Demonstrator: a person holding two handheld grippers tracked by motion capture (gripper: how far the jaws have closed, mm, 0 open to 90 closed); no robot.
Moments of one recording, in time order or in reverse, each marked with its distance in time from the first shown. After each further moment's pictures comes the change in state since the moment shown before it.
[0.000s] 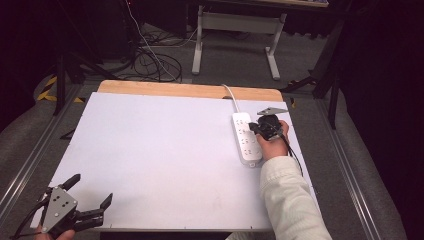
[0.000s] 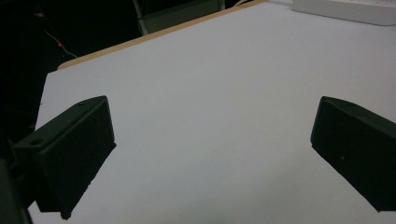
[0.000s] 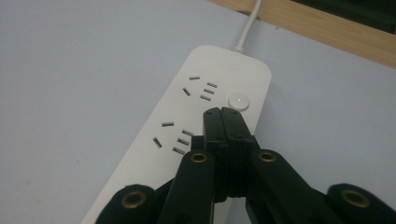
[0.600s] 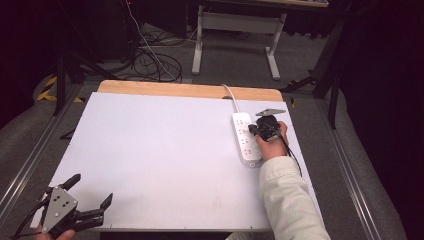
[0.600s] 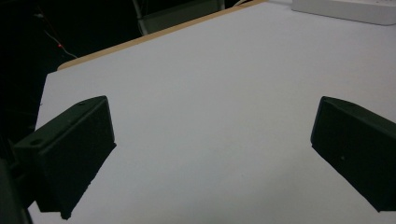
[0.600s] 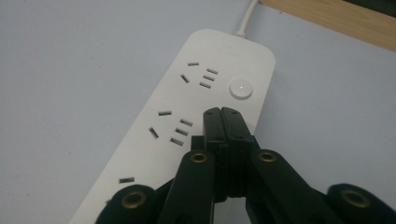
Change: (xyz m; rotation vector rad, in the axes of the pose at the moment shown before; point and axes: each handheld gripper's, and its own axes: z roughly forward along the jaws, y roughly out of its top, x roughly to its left) left arm 0.000 0.000 0.000 -0.001 0.000 0.001; right arm 0.001 -0.003 0.006 0.039 -0.007 -0.004
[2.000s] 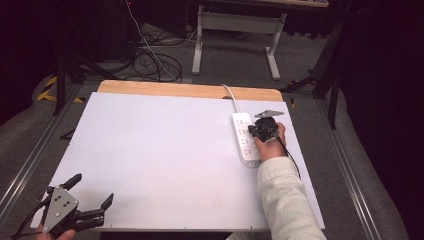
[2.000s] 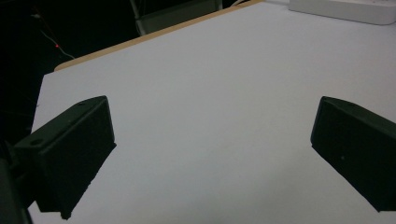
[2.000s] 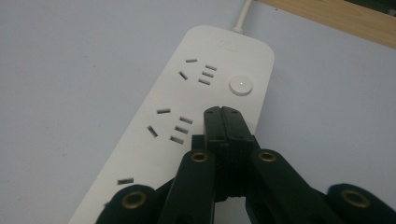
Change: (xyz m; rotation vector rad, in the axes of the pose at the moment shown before) left arm -0.001 0.000 0.001 0.000 -0.010 0.005; right arm 0.005 -0.003 0.003 -0.004 -0.032 0.010
